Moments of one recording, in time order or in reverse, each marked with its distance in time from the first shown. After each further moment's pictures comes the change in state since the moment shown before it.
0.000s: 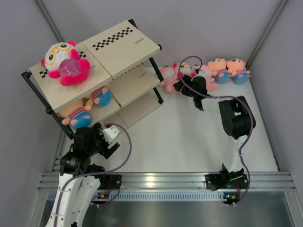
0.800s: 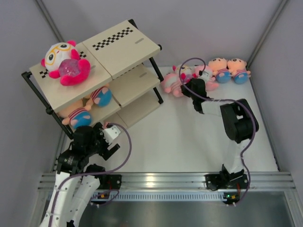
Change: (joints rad) left arm -0.056 0.040 0.055 -0.071 -0.020 -0.008; right arm 0.050 0.008 -0.012 0.015 0.253 0.084
